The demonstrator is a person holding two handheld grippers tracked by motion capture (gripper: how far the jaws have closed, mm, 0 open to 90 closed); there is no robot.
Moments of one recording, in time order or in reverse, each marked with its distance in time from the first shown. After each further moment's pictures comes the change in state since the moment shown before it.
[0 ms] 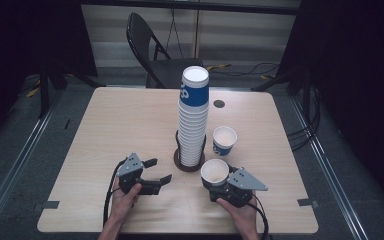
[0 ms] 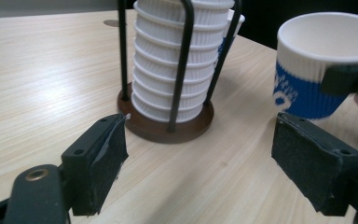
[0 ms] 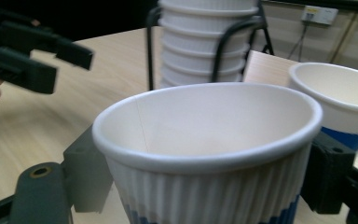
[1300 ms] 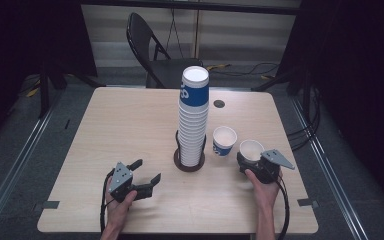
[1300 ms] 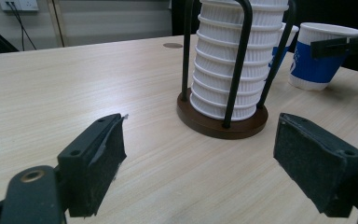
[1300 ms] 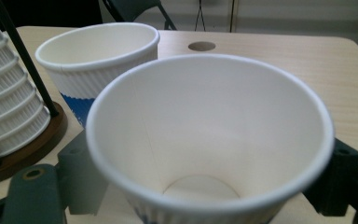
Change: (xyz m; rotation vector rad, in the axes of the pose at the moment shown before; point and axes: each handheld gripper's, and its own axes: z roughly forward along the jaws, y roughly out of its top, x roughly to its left) left arm -0.002 -0.026 -0.016 -0.125 0.217 0.041; right arm -0.108 -0.026 0.004 0.060 -0.344 0.226
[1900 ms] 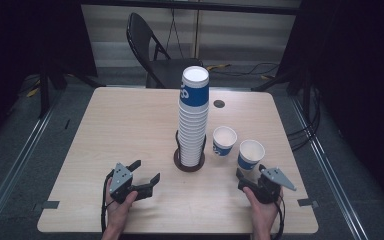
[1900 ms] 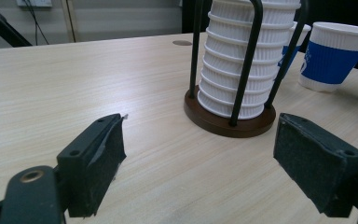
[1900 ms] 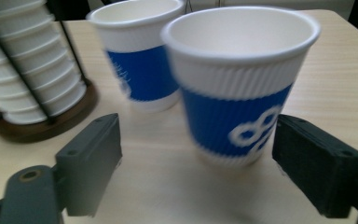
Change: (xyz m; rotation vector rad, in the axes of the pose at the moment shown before) left arm -0.004 -0.001 -0.002 0.009 0.047 -0.030; right arm 0.032 -0.022 -0.048 0.016 -0.054 0.059
